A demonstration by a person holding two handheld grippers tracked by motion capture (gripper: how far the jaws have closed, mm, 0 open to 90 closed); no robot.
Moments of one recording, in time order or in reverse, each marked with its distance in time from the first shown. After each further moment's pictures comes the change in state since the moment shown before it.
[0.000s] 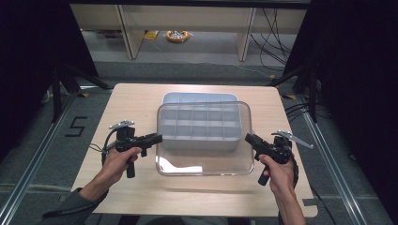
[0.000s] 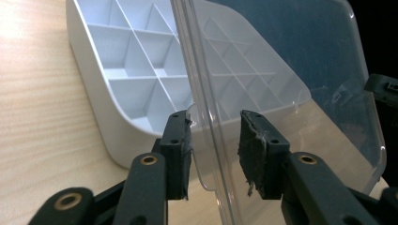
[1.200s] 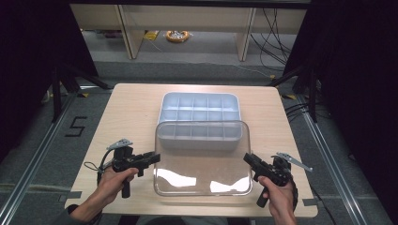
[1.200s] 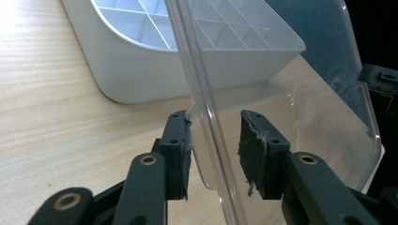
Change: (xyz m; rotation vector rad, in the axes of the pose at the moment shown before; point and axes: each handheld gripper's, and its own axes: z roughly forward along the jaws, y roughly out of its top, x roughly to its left) left arm -0.007 -0.049 -0.020 0.061 -0.021 0.025; right arm -0.006 -0.053 -0.024 0.033 -0.001 0.048
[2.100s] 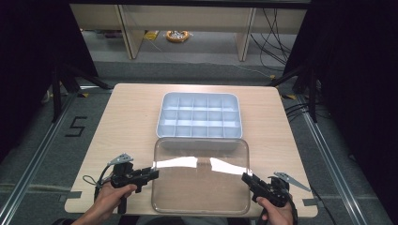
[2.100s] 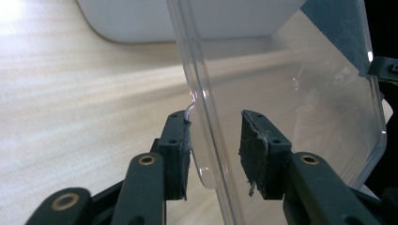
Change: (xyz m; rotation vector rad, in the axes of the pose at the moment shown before) left arm -0.003 -0.040 -0.006 0.086 0.012 0.015; right arm -0.001 -0.047 -0.020 0.058 -0.023 0.003
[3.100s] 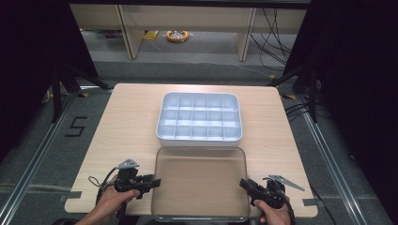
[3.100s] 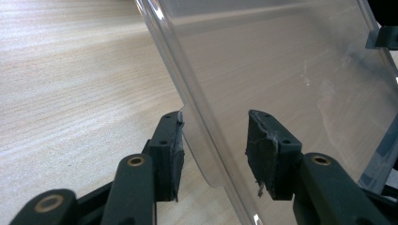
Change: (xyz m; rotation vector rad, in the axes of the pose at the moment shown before) left arm 0.002 -0.013 0.011 0.118 0.028 0.047; right arm -0.010 -0.012 0.010 0.107 -0.034 0.005
